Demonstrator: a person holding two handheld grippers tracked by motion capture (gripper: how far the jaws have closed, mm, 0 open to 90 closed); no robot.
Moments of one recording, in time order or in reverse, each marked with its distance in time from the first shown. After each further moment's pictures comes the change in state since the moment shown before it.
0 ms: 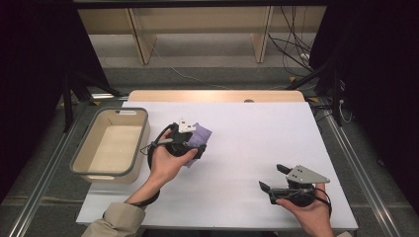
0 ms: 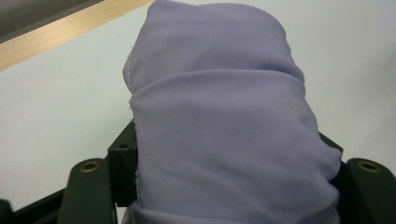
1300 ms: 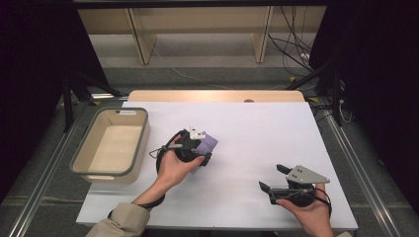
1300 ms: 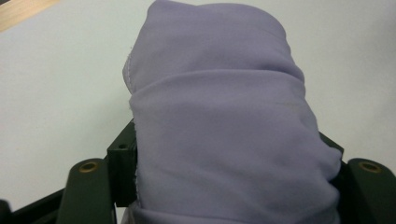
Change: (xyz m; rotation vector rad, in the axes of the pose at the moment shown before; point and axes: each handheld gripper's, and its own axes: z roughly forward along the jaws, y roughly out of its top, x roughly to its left) left arm -0.015 -0.011 0.026 0.089 -0.021 0.060; right arm 0.000 0.000 0.000 0.001 0.001 0.000
